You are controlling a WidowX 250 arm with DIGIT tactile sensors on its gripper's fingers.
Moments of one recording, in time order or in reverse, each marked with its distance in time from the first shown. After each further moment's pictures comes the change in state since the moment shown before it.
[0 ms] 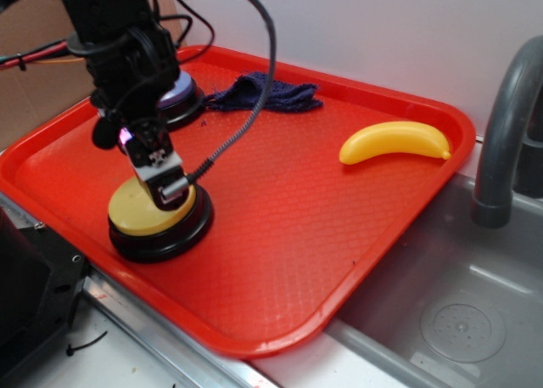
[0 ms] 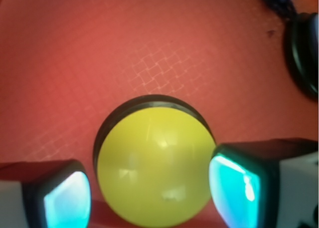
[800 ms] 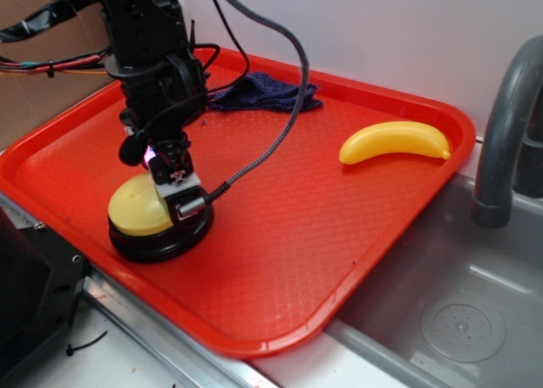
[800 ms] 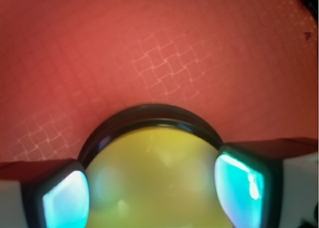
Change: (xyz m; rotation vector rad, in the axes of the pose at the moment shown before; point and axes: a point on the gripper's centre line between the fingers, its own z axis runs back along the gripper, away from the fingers) arm 0.004 0.004 -0.015 -0.017 0.084 -0.048
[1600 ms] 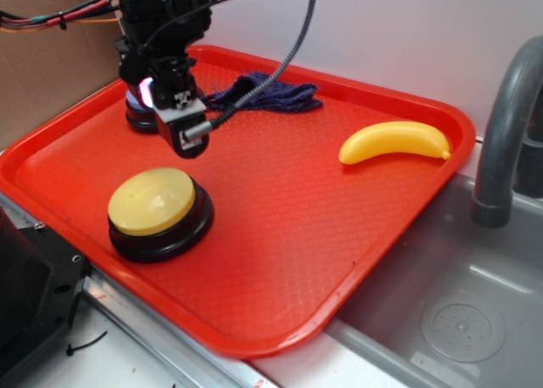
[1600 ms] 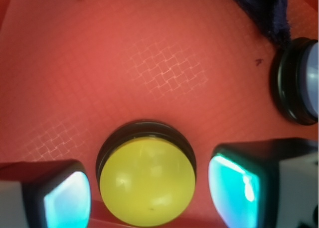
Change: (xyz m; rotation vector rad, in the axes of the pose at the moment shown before) arm 0.018 0.006 0.057 0.009 -0.020 0.045
